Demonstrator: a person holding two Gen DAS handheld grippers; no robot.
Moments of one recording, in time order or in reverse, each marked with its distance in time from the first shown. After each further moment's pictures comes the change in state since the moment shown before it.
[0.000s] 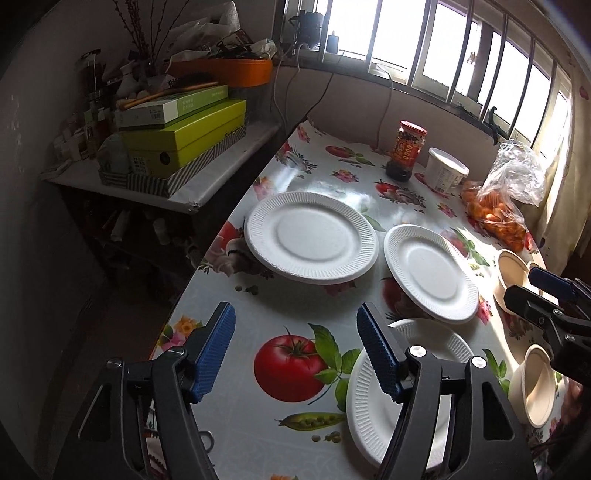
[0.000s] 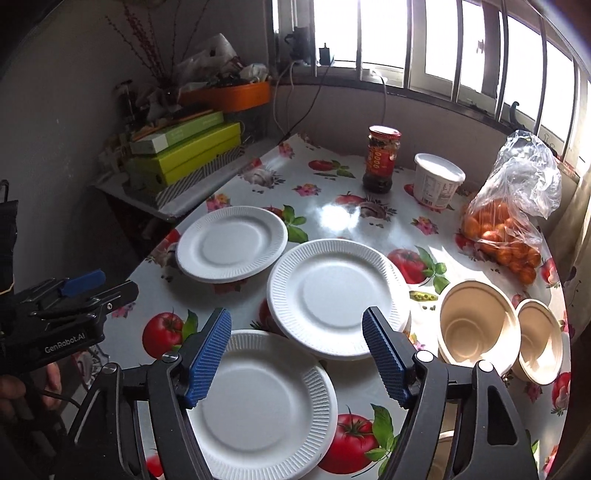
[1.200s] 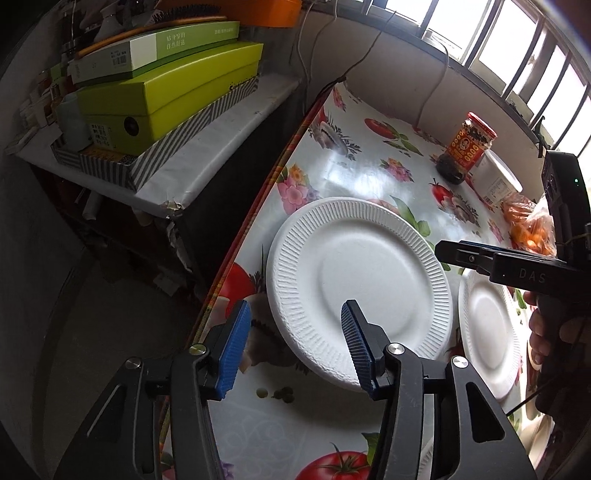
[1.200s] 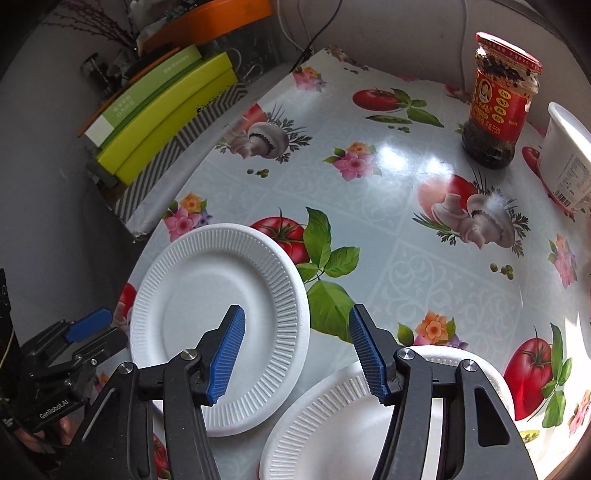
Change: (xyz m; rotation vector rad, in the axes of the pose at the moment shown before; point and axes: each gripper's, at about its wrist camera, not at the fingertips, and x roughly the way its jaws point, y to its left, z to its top) left arm 0.129 0.051 0.074 -0.078 0.199 -0.042; right arm 0.229 -0.020 0.109 0.086 0.330 0.245
